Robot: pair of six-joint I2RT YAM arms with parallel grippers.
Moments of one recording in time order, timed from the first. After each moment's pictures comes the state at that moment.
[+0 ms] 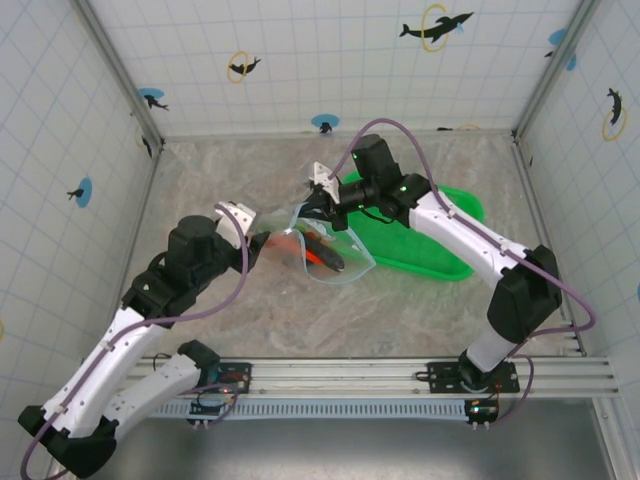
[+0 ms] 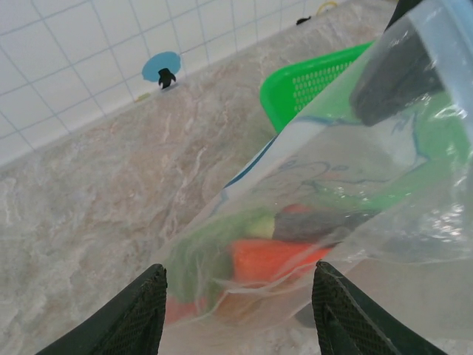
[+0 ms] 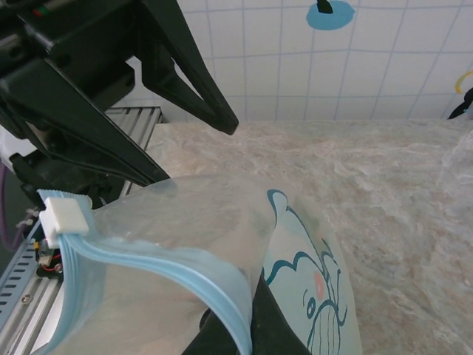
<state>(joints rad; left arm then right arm) -0.59 0.76 0.90 -0.62 -0.01 0.15 0.71 1.64 1.46 -0.39 -0.86 -0.44</state>
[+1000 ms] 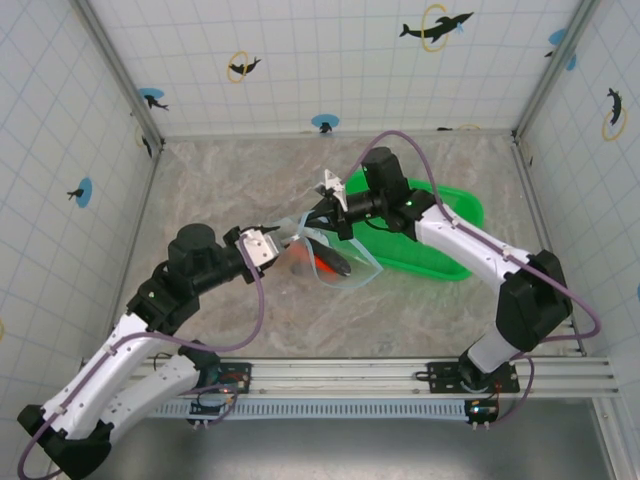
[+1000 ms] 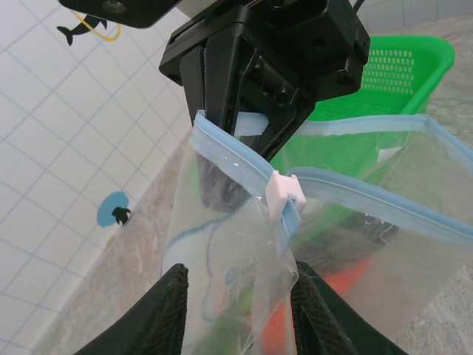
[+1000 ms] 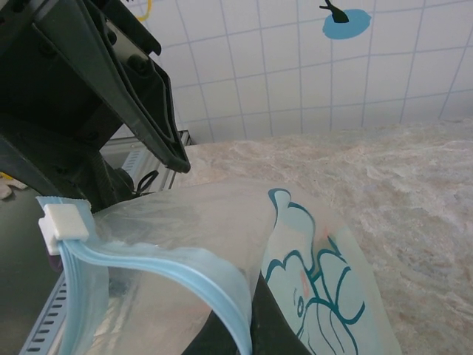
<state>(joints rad) -0.64 0.72 0.81 -0.43 0.27 0.61 0.69 1.57 1.27 -0.16 -0.96 -0.26</state>
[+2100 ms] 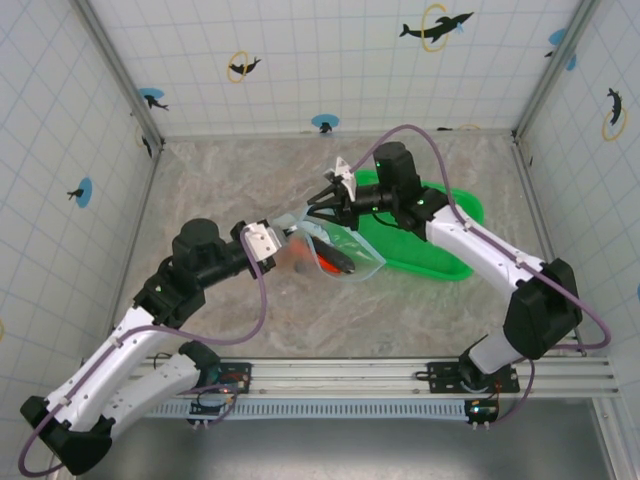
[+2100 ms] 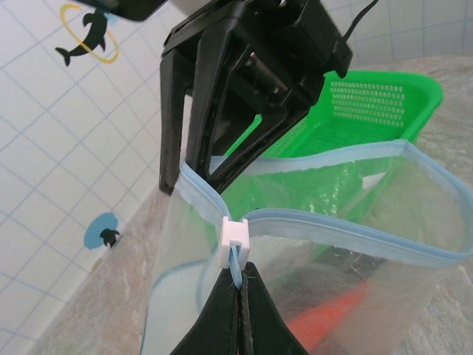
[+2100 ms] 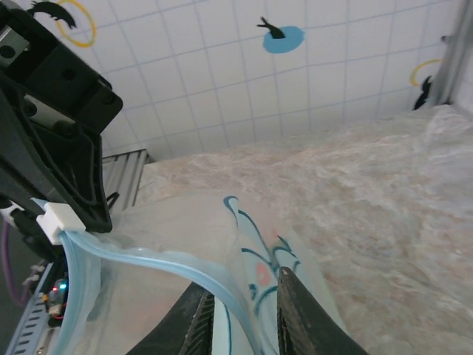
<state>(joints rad) -0.65 0.77 0.82 -0.34 0.30 0.55 0.64 1.52 1.27 -0.15 -0.84 -0.17</state>
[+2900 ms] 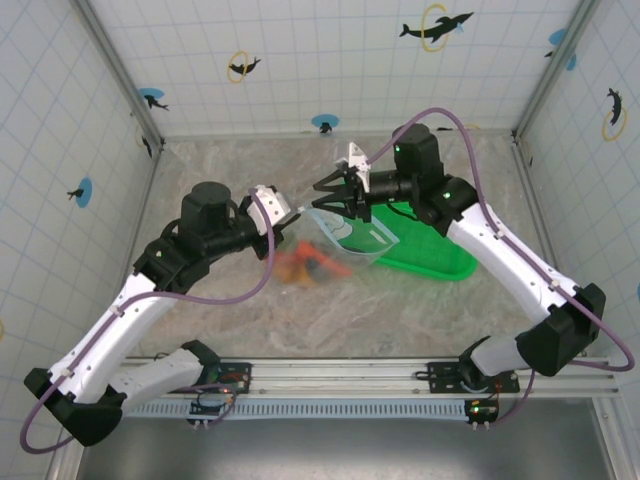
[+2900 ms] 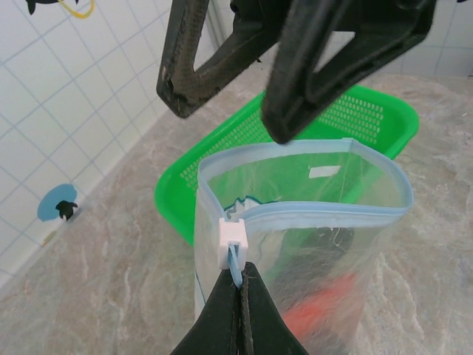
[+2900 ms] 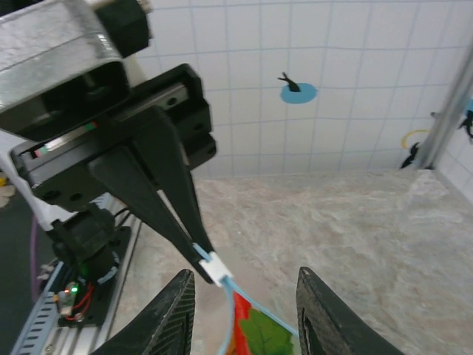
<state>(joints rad) -0.65 0.98 1.13 -0.58 0.34 0.41 0.65 1.42 1.42 -0.34 -0.89 -0.28</state>
